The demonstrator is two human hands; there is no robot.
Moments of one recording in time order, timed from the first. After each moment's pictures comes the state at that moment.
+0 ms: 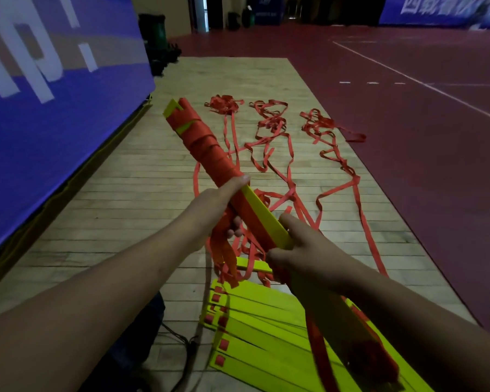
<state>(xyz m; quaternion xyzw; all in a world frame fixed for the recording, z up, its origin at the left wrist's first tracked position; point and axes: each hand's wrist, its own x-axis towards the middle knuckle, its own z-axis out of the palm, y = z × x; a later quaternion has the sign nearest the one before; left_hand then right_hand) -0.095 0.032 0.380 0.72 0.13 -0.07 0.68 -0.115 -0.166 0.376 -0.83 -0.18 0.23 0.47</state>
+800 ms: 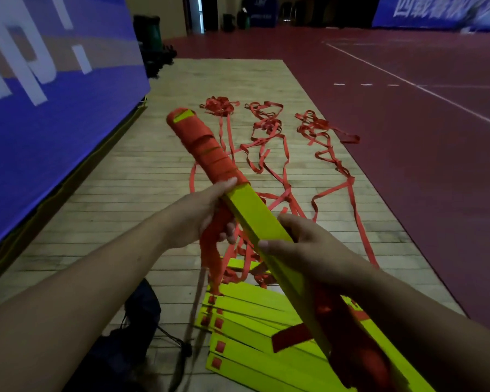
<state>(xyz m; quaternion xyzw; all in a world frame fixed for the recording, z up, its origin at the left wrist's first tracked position) -0.097 0.048 0.389 0.69 0.04 -0.20 0.69 -0.120 -0.173 0.388 -0.76 -0.16 0.25 0.57</state>
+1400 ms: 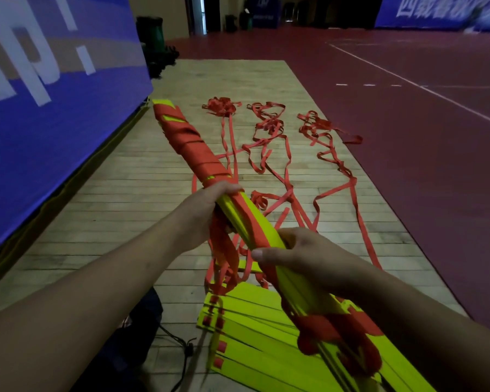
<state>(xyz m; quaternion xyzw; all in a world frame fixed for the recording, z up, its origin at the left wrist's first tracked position) -0.093 0.037 0.382 0.66 0.11 -0.11 0.74 -0.124 -0.172 0.391 -0.77 -0.15 0.31 0.53</state>
